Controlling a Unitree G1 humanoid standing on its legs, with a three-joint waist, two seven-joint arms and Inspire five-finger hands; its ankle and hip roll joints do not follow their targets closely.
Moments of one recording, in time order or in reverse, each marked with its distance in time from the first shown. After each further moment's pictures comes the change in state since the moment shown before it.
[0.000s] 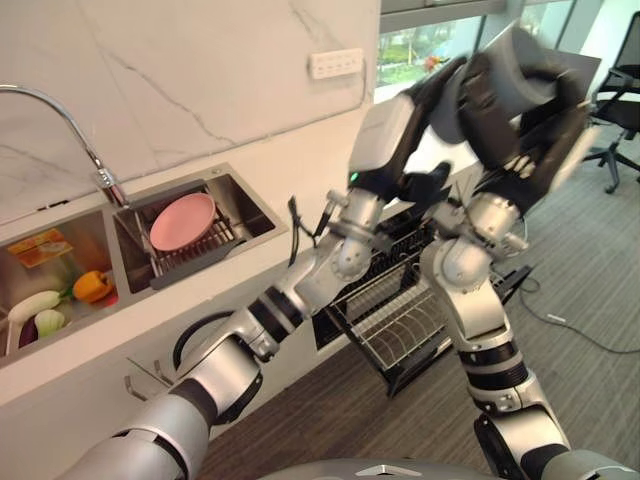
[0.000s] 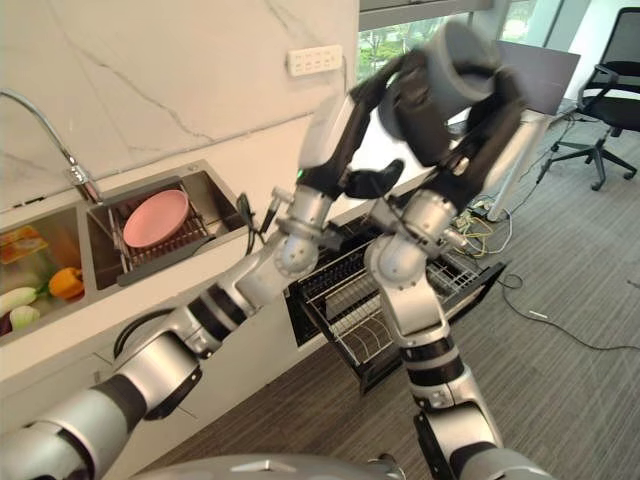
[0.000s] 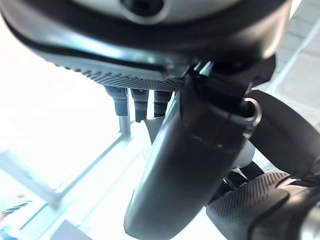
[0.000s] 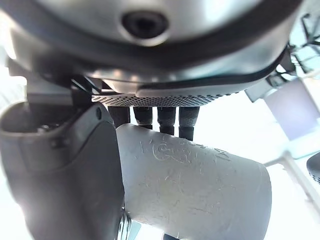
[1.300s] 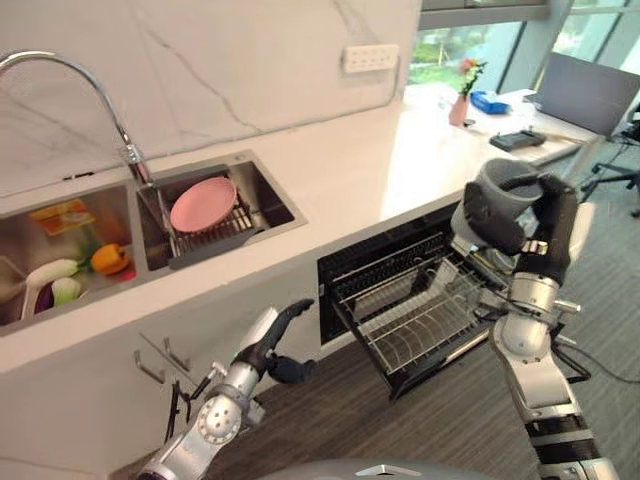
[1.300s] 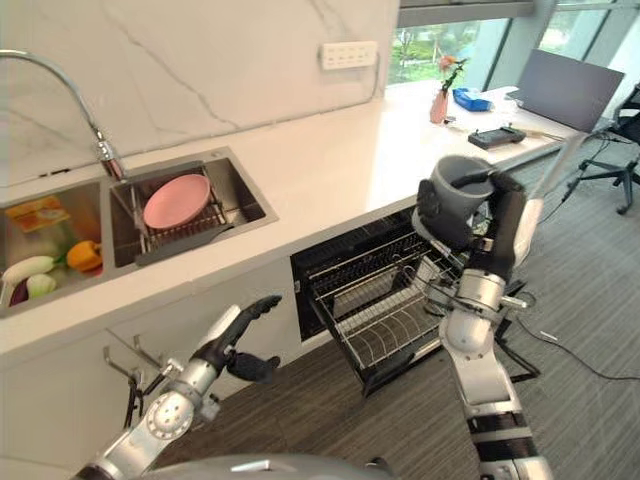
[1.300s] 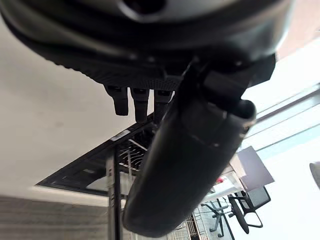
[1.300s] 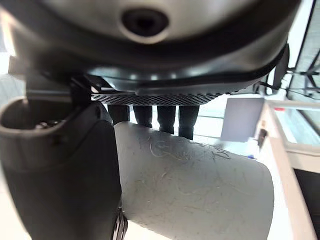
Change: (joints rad) left arm 1.105 0.434 0.226 -0.147 -0.292 -0.075 -0.420; right arm 0.458 -0.218 -0.102 0.244 0.110 -0.080 0.435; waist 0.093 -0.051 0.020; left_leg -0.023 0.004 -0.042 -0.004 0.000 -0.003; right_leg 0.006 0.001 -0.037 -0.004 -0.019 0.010
